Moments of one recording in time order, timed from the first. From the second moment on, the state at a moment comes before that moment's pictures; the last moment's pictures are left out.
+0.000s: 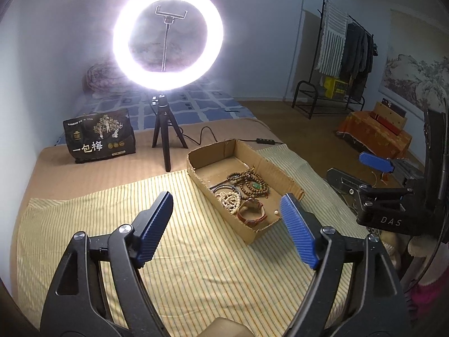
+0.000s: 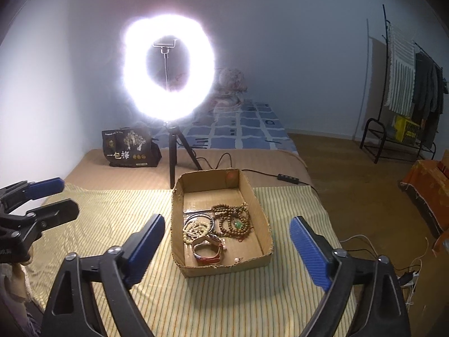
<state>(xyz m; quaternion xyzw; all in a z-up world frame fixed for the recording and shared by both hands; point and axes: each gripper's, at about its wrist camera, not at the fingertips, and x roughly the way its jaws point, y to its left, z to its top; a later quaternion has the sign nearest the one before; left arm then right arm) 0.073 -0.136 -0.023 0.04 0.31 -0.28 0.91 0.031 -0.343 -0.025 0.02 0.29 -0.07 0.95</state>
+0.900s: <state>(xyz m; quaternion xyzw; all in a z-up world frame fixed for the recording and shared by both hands) 0.063 -0.141 -0.034 0.08 0.31 -0.24 0.92 0.030 -0.336 -0.035 0.00 0.28 -0.11 0.96</state>
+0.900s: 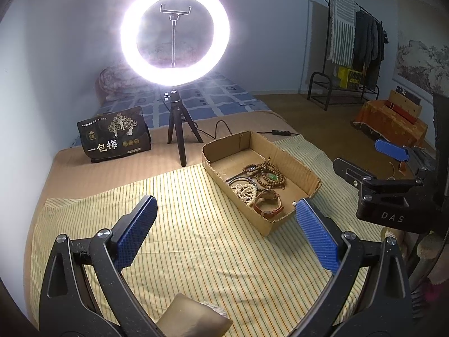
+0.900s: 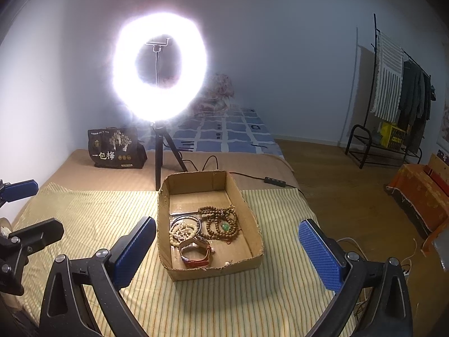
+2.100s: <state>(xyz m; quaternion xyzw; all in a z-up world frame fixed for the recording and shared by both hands) 0.055 -0.143 -0.028 0.08 0.30 -0.24 0.92 0.031 -0.336 -0.037 -0.02 0.28 -0.11 0.95</state>
